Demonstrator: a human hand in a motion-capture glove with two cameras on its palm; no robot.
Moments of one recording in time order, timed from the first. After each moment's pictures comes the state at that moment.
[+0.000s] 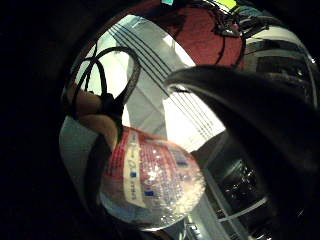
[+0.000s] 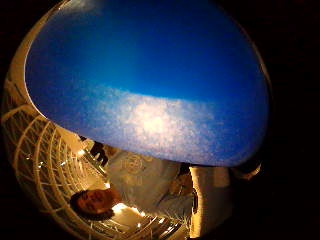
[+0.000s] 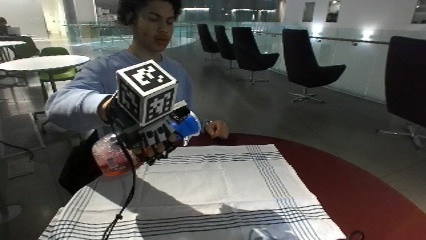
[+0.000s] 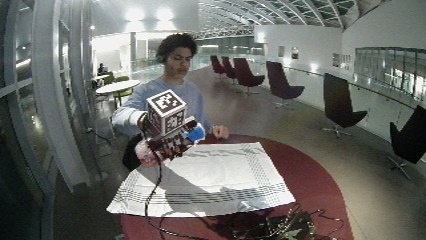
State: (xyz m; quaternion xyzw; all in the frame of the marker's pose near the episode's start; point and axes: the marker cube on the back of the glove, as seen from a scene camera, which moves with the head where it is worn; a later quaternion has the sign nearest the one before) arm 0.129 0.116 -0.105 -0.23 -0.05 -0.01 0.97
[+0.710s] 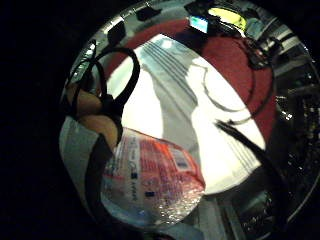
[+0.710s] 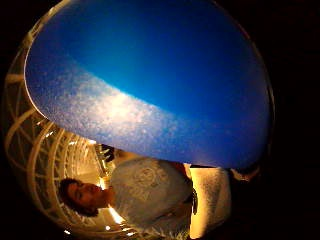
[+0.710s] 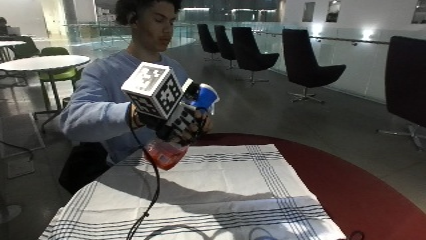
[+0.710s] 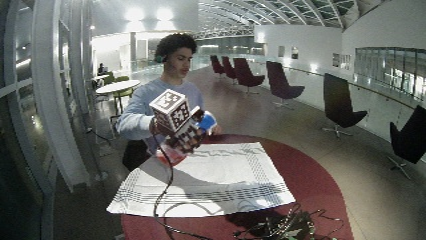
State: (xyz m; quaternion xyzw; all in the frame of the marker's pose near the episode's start) arm 0.039 0.125 -0.095 -0.06 -0.28 -0.10 0.95
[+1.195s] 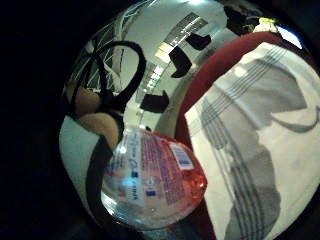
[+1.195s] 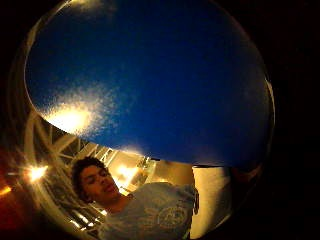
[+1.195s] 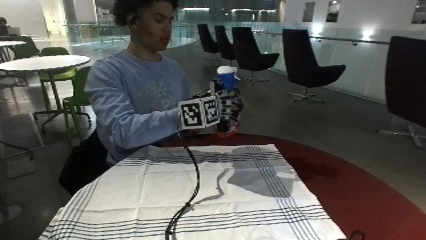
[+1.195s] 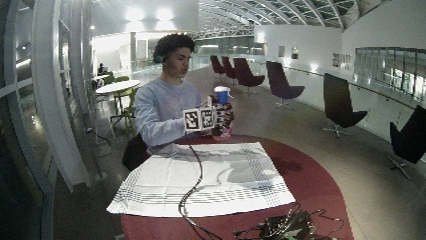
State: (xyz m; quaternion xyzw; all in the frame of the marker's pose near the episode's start) arm -0.170 0.159 -0.049 0.03 -0.63 -0.17 0.76
